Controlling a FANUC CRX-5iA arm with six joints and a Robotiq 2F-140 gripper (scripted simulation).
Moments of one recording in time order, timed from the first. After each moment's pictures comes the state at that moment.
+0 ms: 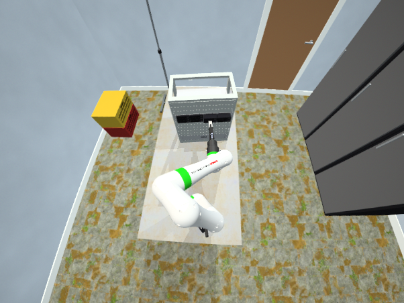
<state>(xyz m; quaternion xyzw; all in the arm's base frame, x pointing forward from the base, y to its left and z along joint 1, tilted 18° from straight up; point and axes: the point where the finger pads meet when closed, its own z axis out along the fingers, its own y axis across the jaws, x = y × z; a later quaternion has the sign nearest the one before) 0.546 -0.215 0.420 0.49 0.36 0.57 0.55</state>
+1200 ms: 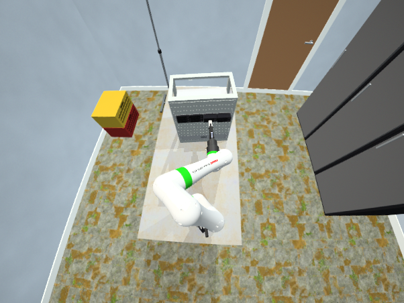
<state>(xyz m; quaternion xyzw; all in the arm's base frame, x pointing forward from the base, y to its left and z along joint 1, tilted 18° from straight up) 0.552 -0.216 0.421 0.49 0.36 0.57 0.55</state>
